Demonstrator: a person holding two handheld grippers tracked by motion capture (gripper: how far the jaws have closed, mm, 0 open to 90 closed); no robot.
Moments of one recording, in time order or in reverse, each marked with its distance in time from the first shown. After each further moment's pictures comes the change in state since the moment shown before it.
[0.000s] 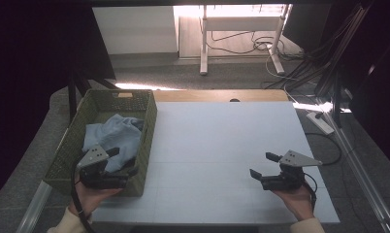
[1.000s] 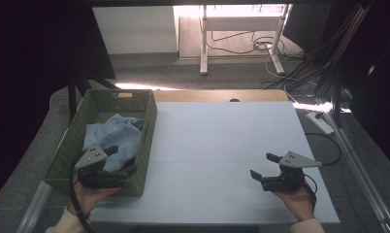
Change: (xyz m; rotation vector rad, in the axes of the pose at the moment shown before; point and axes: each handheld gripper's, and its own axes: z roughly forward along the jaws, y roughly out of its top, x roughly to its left) left arm 0.001 0.003 -0.004 -0.020 0.022 0.015; right arm 0.001 -0.003 0.000 0.011 -0.016 -0.012
